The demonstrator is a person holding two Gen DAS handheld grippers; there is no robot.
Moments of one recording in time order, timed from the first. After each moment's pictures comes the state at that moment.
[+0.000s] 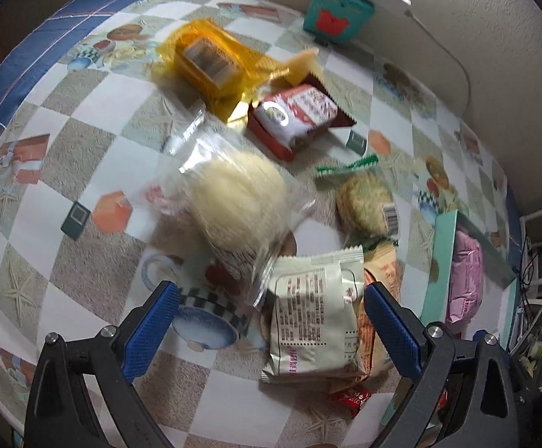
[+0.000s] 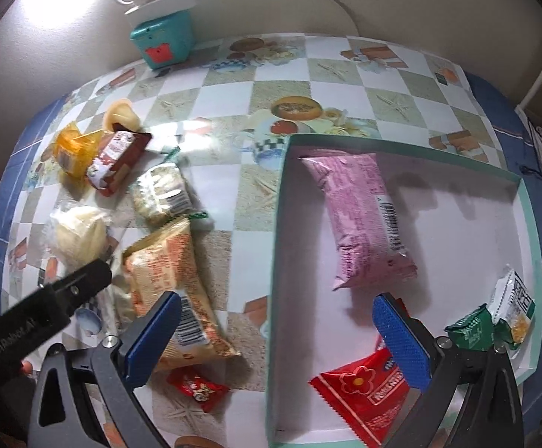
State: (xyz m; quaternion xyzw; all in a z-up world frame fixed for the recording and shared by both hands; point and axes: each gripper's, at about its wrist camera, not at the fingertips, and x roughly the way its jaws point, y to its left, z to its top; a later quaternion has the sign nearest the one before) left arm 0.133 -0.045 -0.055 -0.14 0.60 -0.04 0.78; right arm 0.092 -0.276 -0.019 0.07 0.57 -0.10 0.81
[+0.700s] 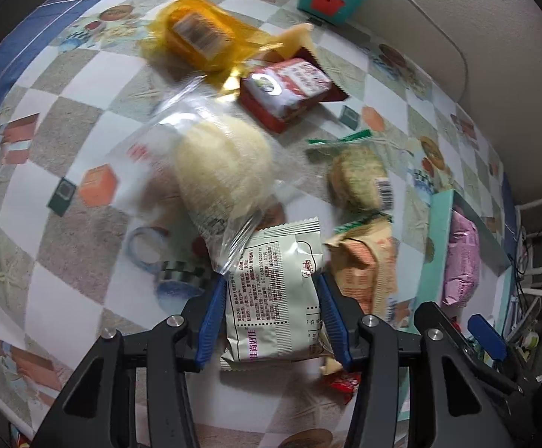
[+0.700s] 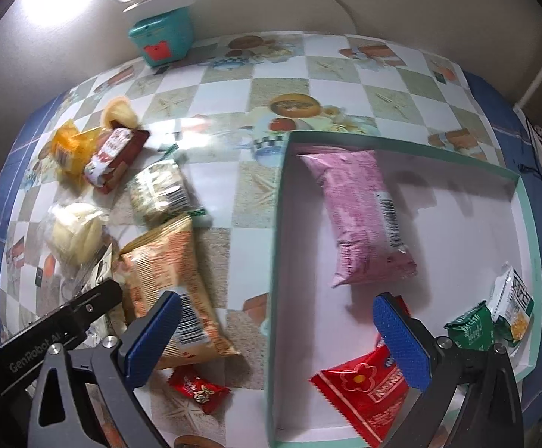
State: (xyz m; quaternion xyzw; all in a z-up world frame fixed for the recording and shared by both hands) left arm 0.126 -0.047 -0.060 -0.14 0.63 -0.05 0.76; right arm 0.093 -0.268 -0.019 0.06 0.57 -0.10 0.81
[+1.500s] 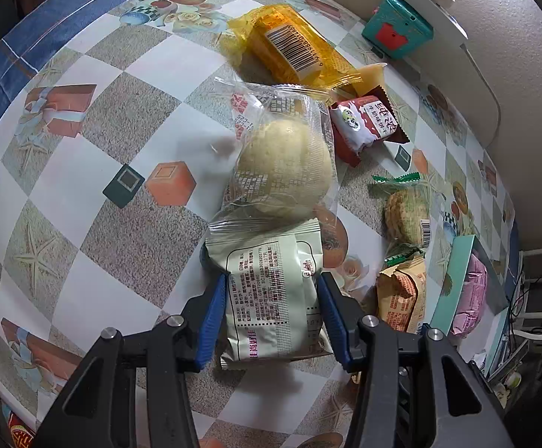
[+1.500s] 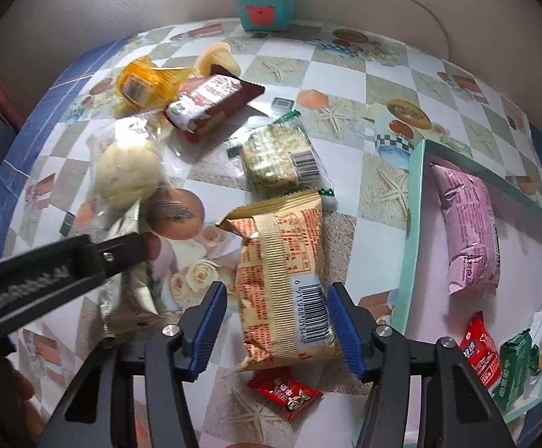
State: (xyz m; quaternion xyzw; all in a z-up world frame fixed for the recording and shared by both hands) left arm 0.120 0.005 -0.061 -0.20 0.62 0.00 0.76; right arm 0.102 -0.194 -0.042 0.00 0.58 -0.02 0.81
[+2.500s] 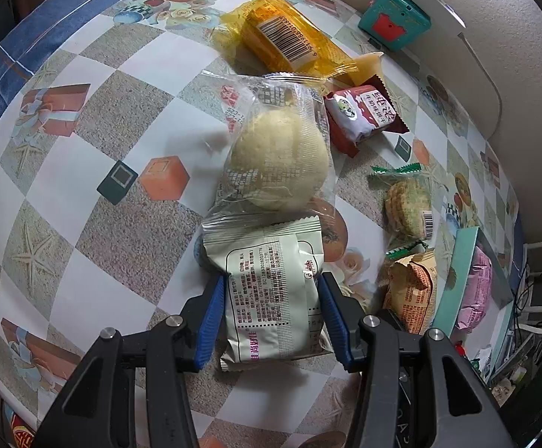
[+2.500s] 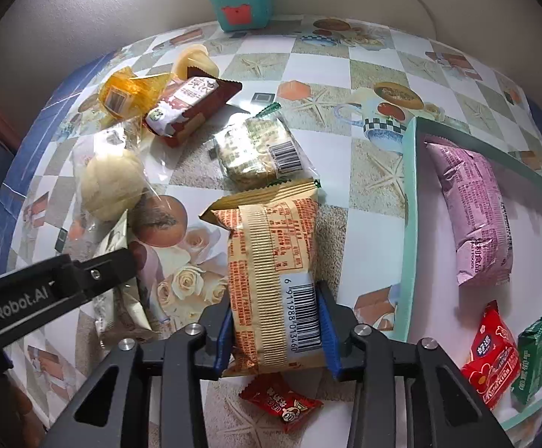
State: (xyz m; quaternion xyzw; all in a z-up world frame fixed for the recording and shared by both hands) left arm 0.126 -0.008 -0.067 -0.19 0.63 0.00 0.75; right arm 0.105 -0.206 -0.051 0.04 0.58 -0.02 0.81
